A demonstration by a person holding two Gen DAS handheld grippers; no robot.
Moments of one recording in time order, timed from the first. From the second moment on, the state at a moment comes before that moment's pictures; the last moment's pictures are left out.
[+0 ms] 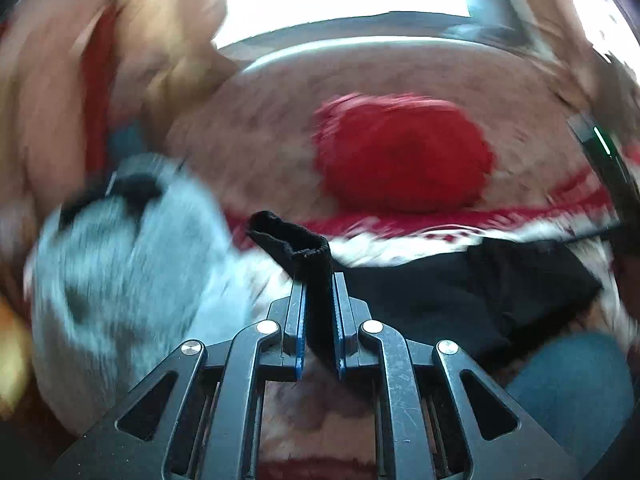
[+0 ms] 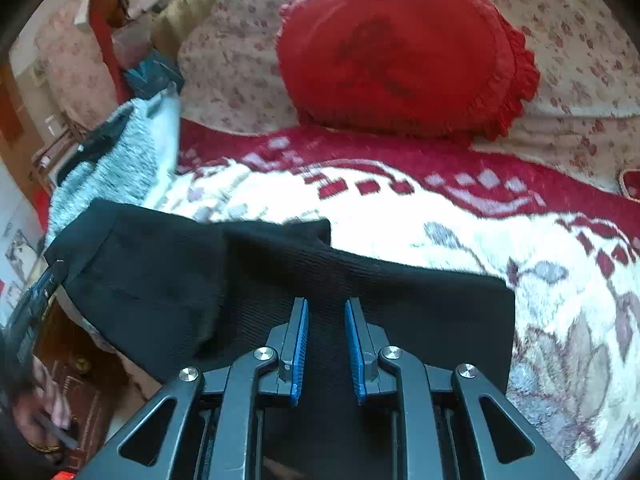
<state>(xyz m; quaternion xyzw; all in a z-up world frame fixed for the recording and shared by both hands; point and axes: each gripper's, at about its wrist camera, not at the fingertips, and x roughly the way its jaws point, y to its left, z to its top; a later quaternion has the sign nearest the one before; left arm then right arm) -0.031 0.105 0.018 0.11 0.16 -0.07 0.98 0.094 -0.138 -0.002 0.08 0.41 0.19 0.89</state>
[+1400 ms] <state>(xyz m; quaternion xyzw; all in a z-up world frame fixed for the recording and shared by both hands) -0.045 -0.064 0.034 0.30 0.17 -0.26 0.90 0.110 -0.270 -0.025 0.25 0.49 0.23 0.81</state>
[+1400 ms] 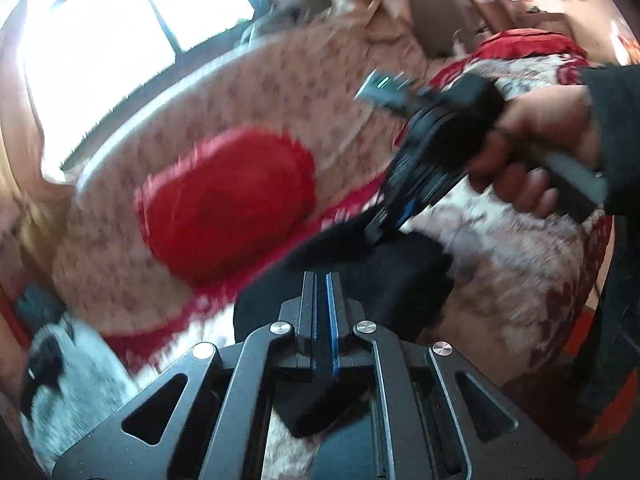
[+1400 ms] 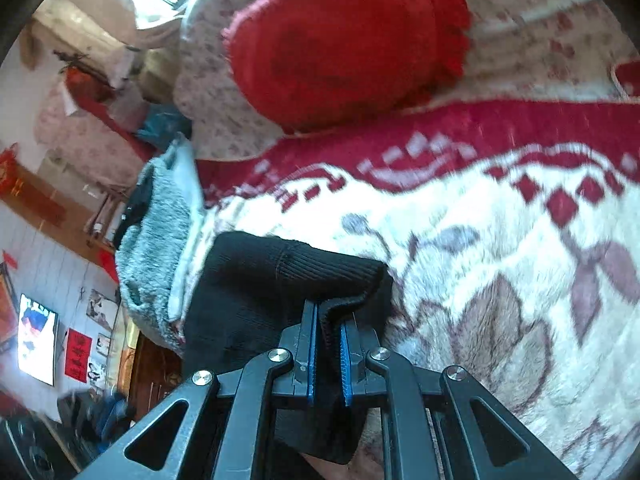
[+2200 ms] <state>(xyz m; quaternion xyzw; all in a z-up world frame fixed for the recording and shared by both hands) 0.003 0.017 0.002 0.07 0.36 -0.37 0.85 0.021 -0.198 0.020 0.05 0.41 0.25 0.88</state>
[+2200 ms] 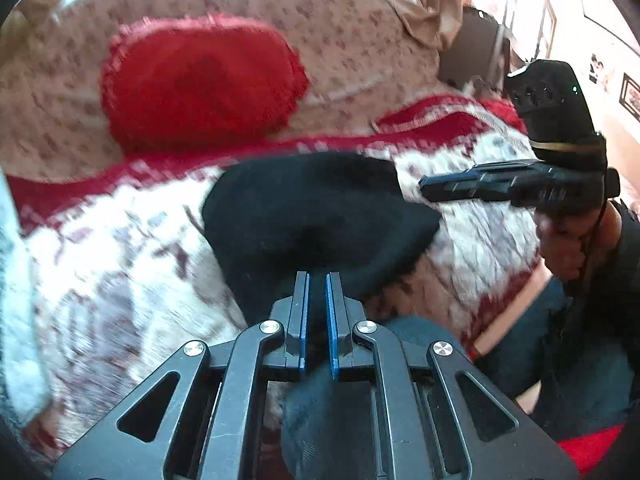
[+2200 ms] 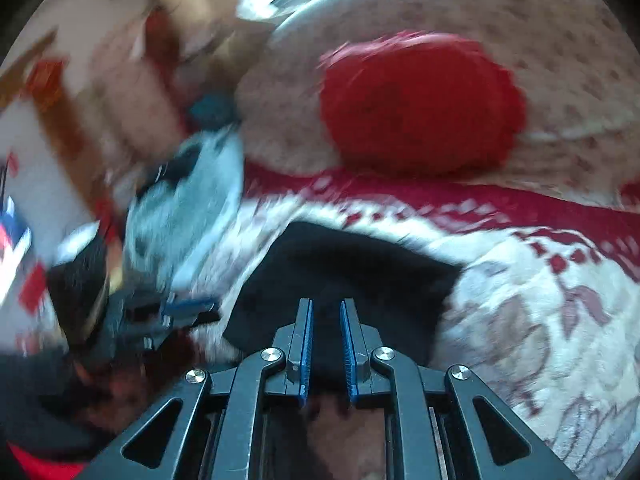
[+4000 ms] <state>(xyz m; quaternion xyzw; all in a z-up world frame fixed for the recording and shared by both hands) 0.106 0.057 0.008 -0.12 0.43 -0.32 0.84 0.042 -0.285 -0.007 0.31 0.34 0.16 0.87</state>
